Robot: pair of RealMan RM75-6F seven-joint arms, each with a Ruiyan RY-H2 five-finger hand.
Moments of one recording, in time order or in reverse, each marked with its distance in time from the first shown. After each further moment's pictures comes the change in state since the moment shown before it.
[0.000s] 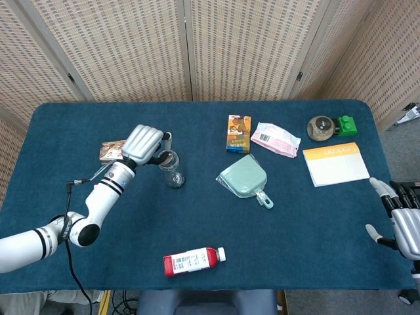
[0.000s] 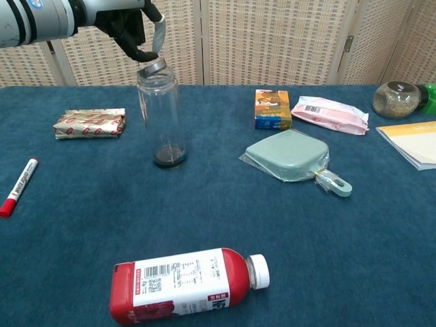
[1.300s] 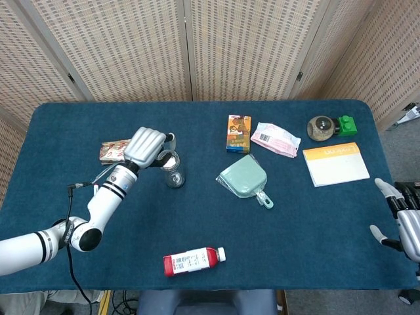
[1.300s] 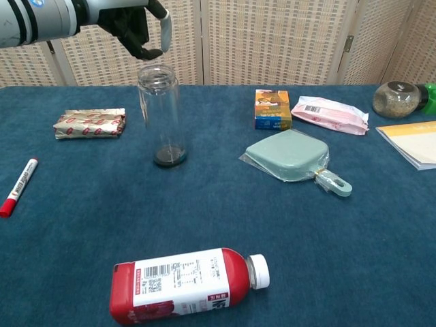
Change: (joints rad) left arm -0.003 0.016 0.003 -0.080 -0.052 0.048 0.056; right arm -0.015 0.002 -0.001 0.022 -0.006 0.018 0.028
